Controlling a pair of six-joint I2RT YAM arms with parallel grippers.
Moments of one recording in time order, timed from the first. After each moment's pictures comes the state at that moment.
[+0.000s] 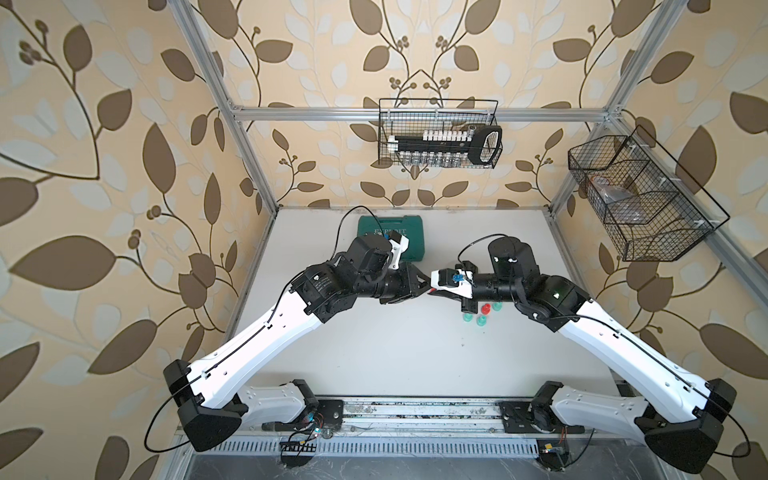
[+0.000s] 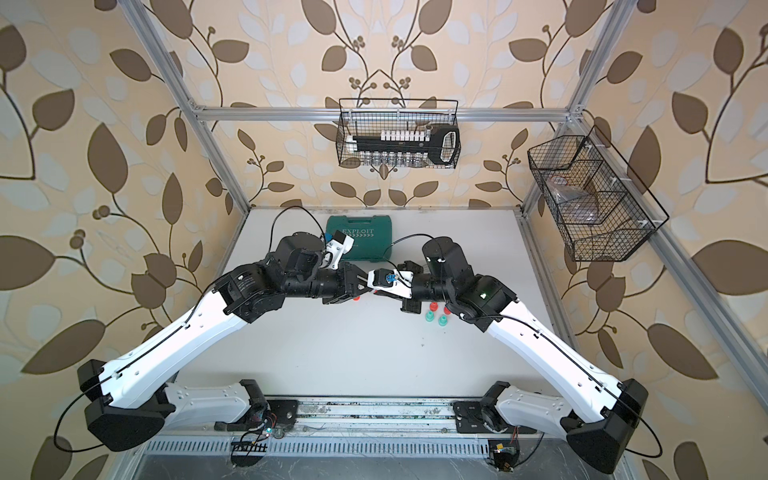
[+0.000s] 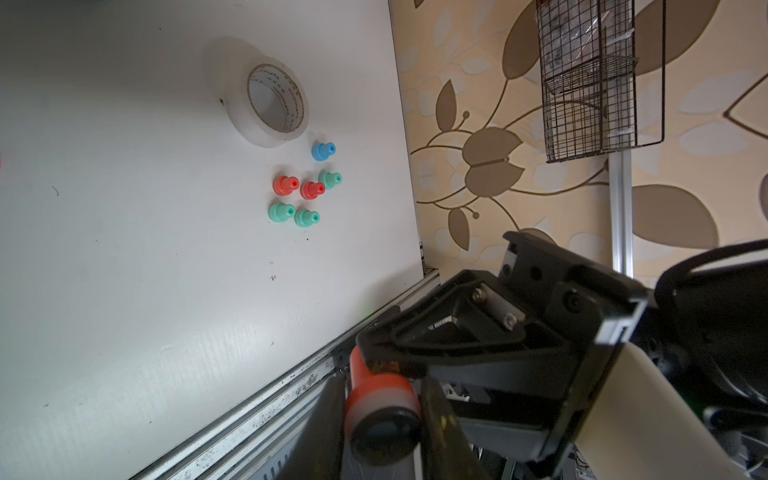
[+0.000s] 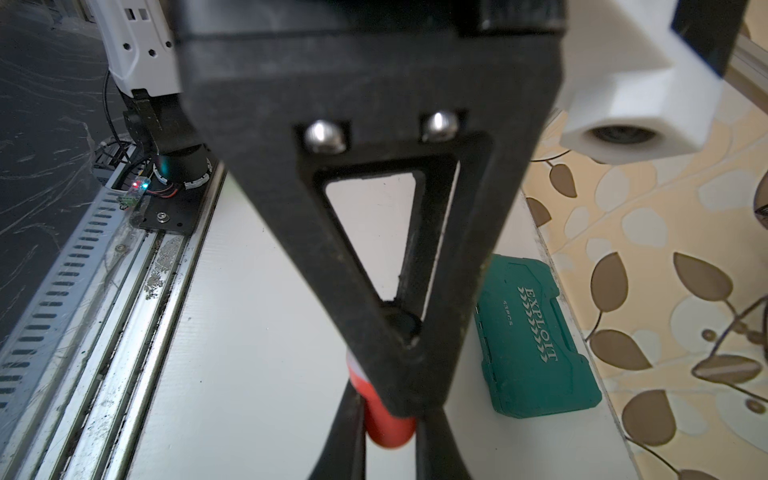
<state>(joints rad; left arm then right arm) -0.81 1.22 1.37 -0.73 0.33 -1.00 0.70 1.14 1.18 -0.57 -0.44 -0.67</state>
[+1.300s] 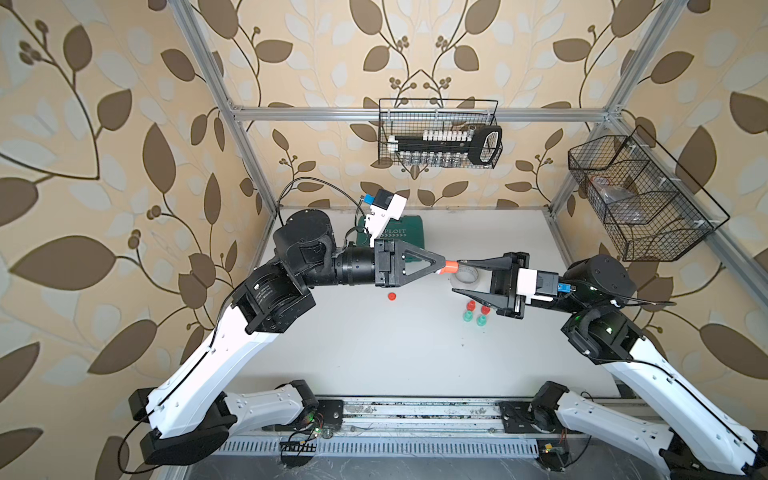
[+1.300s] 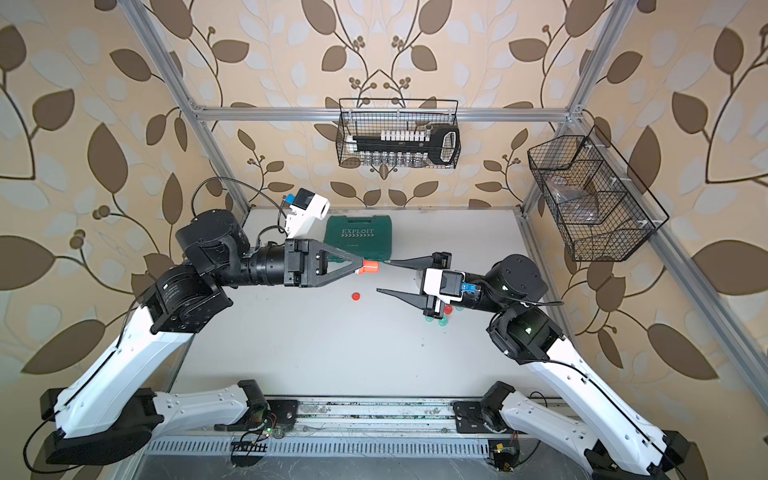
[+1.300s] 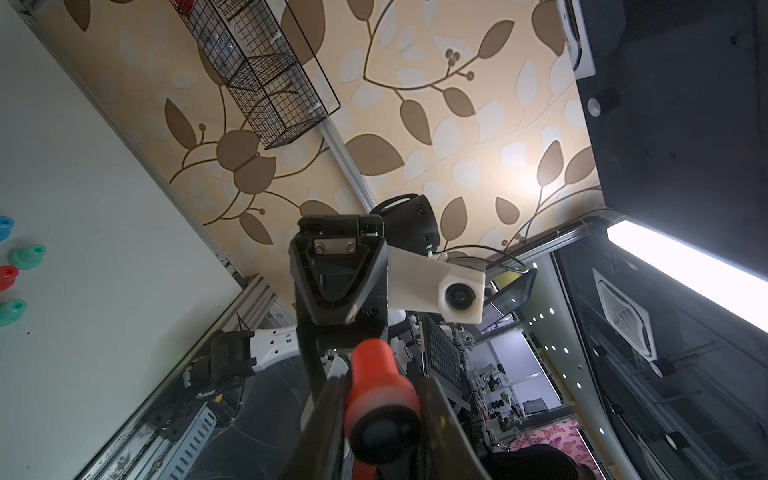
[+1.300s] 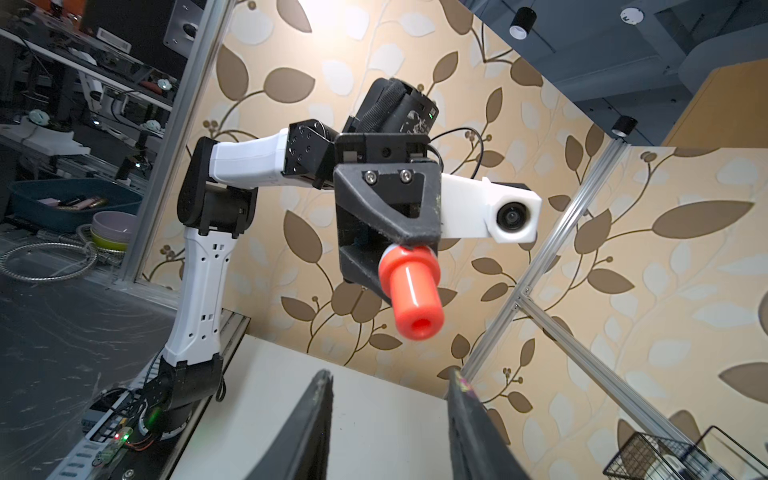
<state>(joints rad) -0.81 1.12 1.61 -0.46 0.70 -1.06 0.70 0.90 1.12 0.09 -0.72 -0.29</state>
